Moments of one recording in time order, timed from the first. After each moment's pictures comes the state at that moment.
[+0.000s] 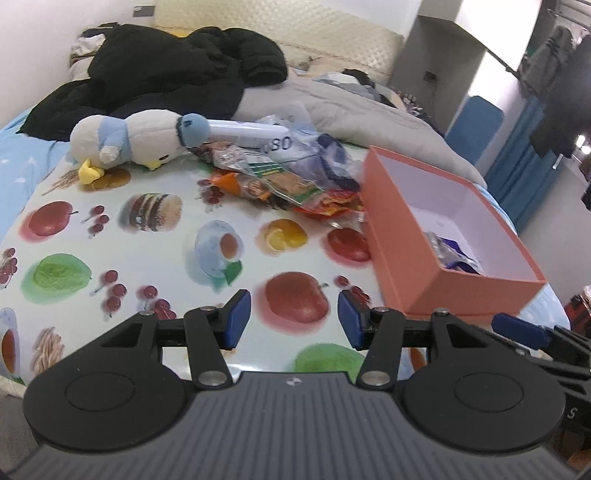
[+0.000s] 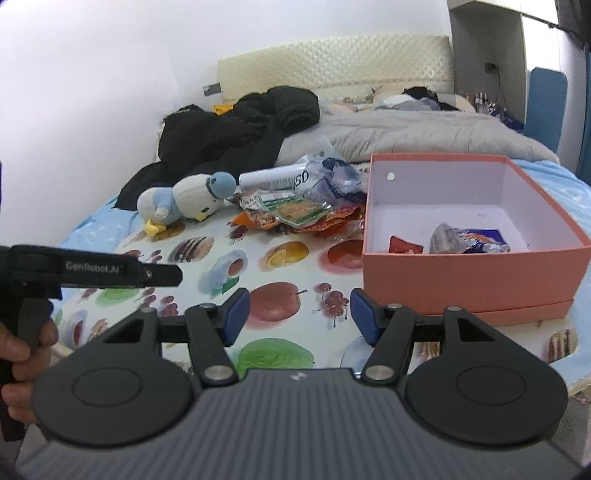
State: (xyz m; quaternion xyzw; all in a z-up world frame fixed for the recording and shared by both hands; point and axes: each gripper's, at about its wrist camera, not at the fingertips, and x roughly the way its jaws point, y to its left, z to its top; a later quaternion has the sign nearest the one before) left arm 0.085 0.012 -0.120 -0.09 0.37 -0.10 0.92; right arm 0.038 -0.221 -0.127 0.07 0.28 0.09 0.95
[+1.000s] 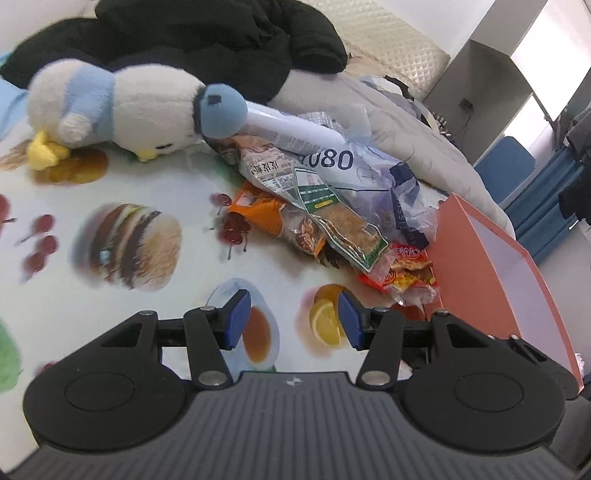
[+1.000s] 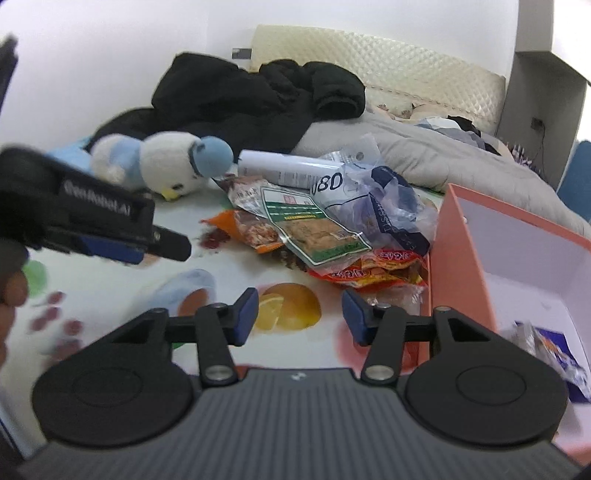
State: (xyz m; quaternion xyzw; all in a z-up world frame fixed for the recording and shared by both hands) left arm 0.280 0.060 -0.204 -0.20 0.39 -0.09 0.89; right arm 0.221 -0.134 -0.194 -0.08 0.27 0.10 0.95
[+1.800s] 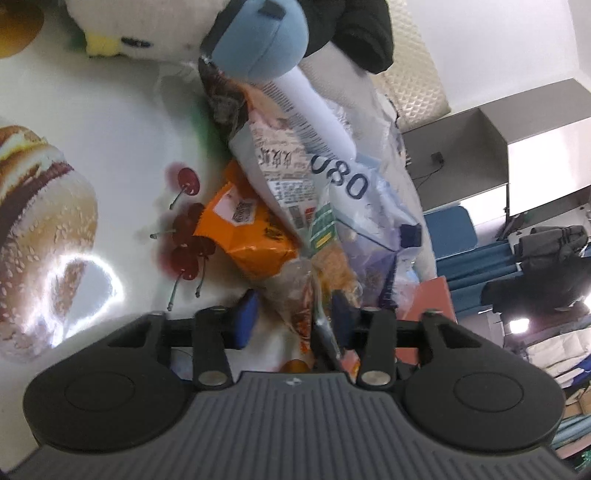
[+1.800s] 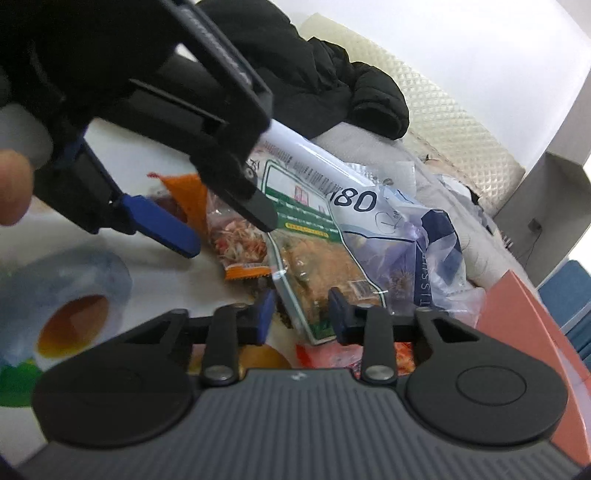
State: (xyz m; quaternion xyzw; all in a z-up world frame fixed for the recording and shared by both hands) left arm 0.397 0.086 -0.293 -0.43 0.41 -0.16 0.79; right arm 0.318 -0.074 -0.258 -0.29 0.23 0.08 0.93
